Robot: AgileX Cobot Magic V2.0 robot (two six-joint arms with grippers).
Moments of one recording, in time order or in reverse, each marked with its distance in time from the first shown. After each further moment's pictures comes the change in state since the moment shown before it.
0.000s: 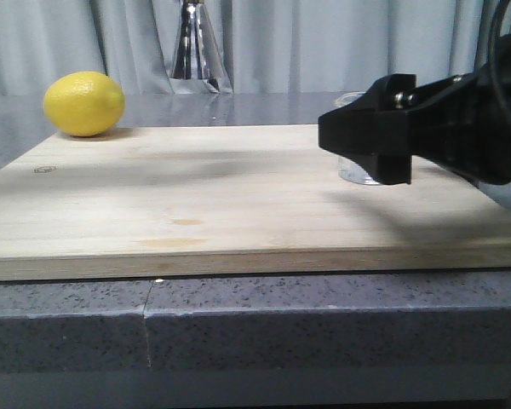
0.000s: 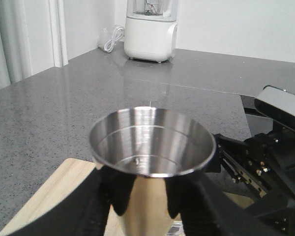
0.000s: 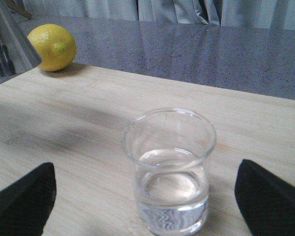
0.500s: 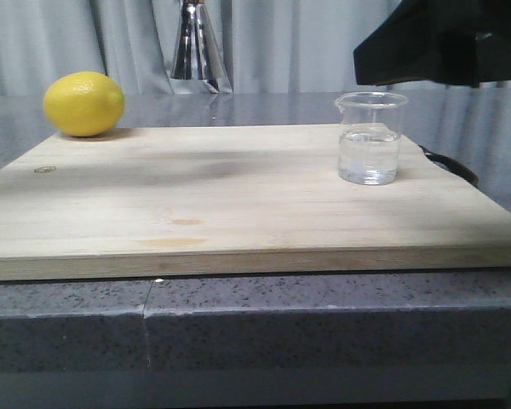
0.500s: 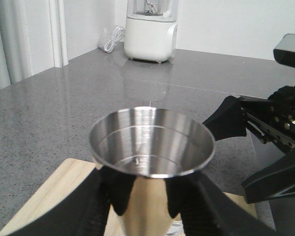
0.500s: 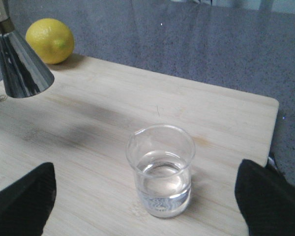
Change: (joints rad) left arm 0.000 0.000 0.000 0.000 0.000 0.000; right arm 0.000 -0.336 -0.140 0.014 0.612 0.000
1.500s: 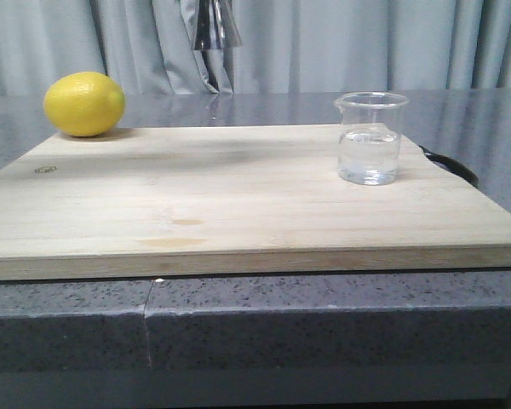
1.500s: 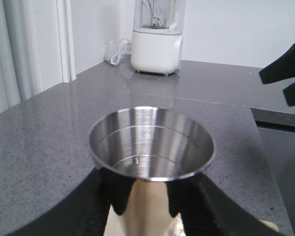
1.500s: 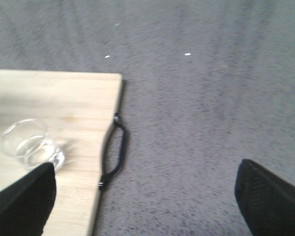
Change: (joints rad) left arm -0.002 0.066 -0.139 -0.011 -0.001 -0.040; right arm -0.331 -0.298 -0.343 -0.053 0.867 0.029
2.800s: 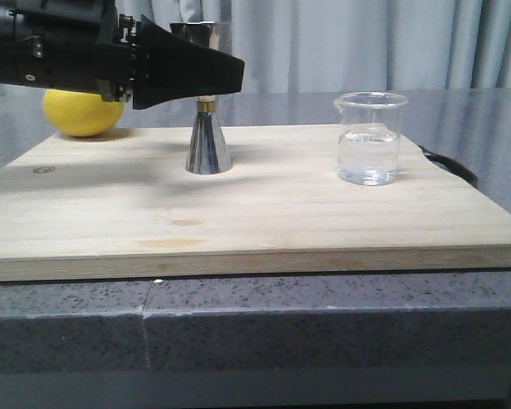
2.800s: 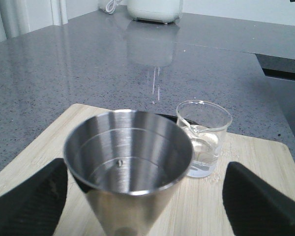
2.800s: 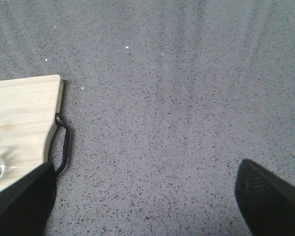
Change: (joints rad) left arm 0.000 0.113 0.172 -0.008 -0.004 0.233; right arm -0.148 -0.124 0.062 -0.097 0.057 0.121
